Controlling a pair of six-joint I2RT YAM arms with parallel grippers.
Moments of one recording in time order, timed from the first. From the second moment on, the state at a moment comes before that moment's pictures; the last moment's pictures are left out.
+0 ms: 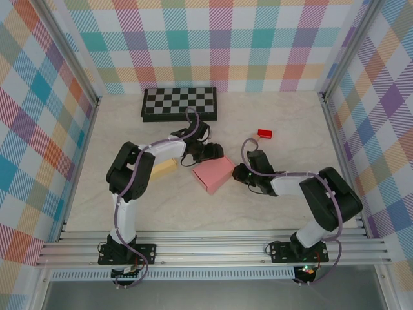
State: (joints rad) left arm -0.57 2.06 1.41 -0.37 0.34 -0.63; right arm 0.54 1.57 0.58 0.22 -0.19 0.84
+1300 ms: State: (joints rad) left arm -0.52 1.83 1.05 -0.24 0.36 -0.76; right arm 0.86 1.52 0.60 0.05 -0.19 1.19
